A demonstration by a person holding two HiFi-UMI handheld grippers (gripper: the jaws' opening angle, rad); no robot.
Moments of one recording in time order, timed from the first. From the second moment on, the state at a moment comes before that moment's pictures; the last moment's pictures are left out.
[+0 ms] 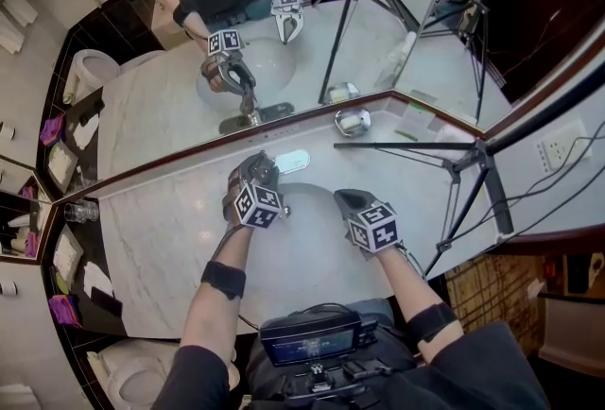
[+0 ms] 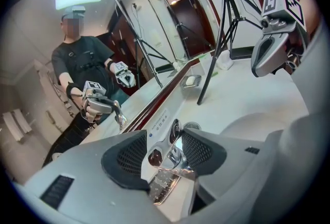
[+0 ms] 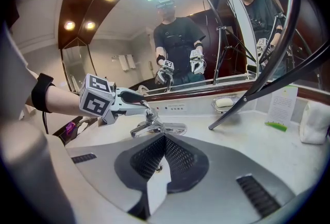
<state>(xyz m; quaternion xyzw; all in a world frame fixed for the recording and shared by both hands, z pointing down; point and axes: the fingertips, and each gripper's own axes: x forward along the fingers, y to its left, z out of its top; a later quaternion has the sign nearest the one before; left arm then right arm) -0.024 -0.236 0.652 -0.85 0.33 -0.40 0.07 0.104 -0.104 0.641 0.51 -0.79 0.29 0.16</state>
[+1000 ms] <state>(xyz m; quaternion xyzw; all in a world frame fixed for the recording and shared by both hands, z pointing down) -0.117 -0.150 0.593 -0.85 0.43 -0.29 -0.06 0.047 -0.109 0.611 0.47 -0.83 0.26 0.15</state>
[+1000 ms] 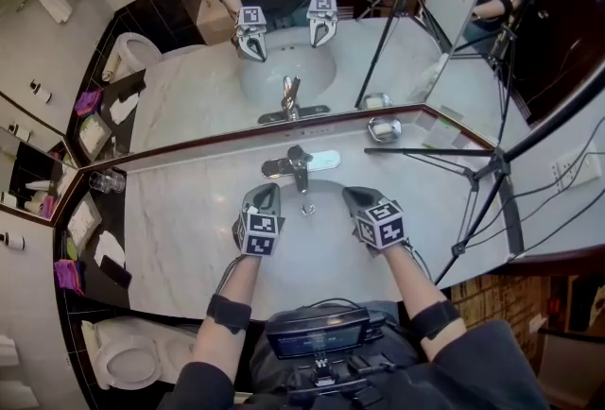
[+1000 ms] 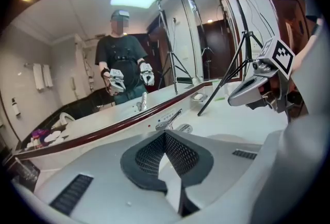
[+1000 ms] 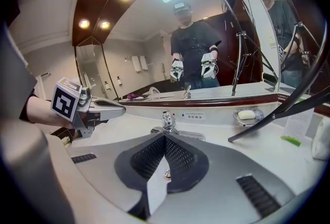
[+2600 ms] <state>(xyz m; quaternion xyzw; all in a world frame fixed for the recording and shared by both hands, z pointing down) -0.104 -0.160 0.597 -0.87 0.40 -0.28 -0.06 0.046 -0.108 0.614 0.47 -0.83 0.26 0.17</state>
